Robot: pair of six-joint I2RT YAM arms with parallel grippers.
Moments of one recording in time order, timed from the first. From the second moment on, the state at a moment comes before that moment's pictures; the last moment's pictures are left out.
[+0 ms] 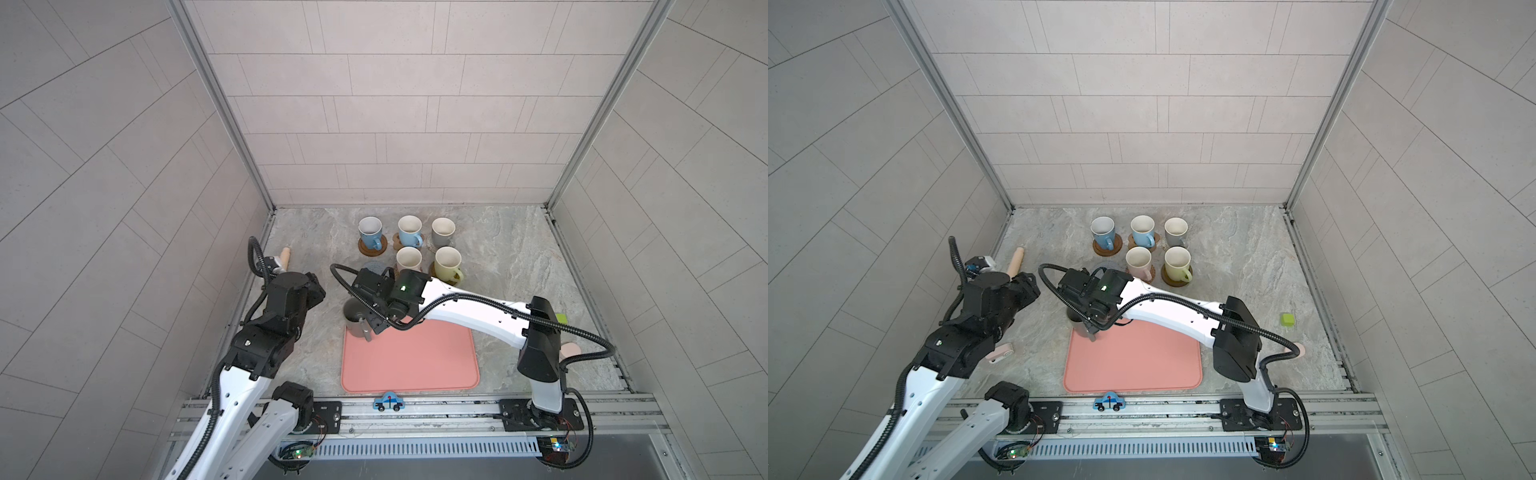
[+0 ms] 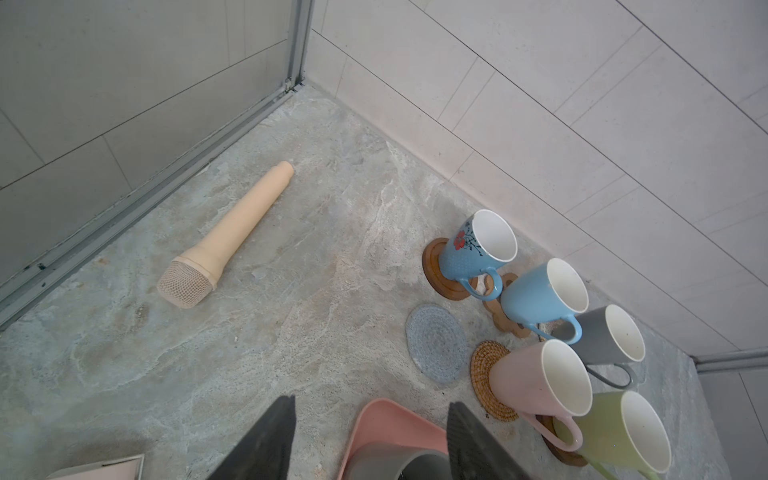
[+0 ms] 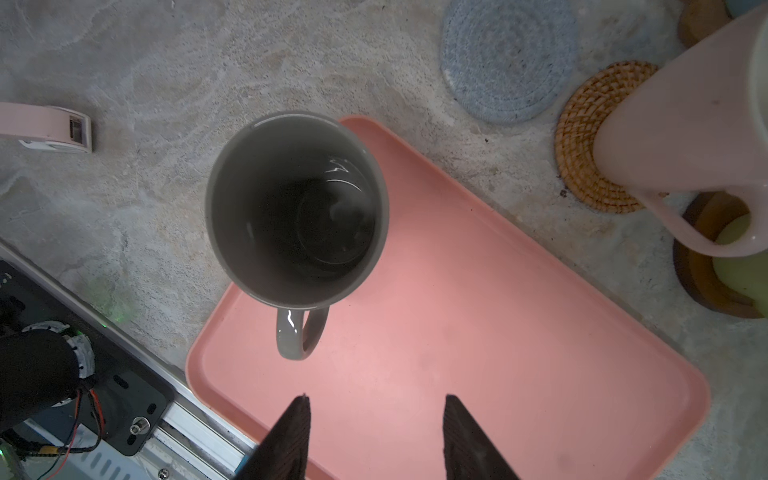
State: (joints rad) left arm -0.29 0.66 0.84 -0.75 -0.40 -0.74; right arm 1.12 1.96 1.85 -1.08 0.16 0.52
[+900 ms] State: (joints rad) left arm -0.02 0.63 0.76 -0.78 -0.18 -0.85; right arm 1.16 2.13 1.93 -1.06 0.17 0.54
